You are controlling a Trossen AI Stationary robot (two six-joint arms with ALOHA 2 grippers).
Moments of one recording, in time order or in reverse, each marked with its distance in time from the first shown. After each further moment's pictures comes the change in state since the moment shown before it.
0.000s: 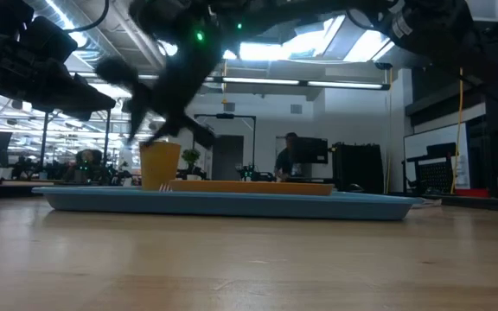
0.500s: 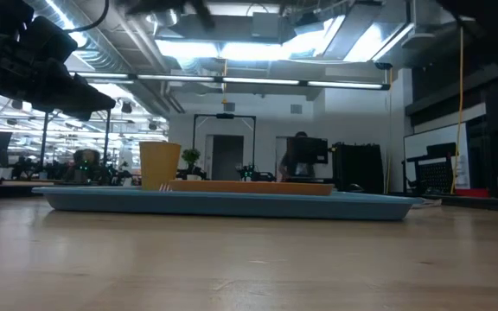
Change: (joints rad) left arm 0.000 0.000 0.000 0.000 0.001 0.000; right arm 0.118 -0.262 0.000 0.049 0.024 -0.765
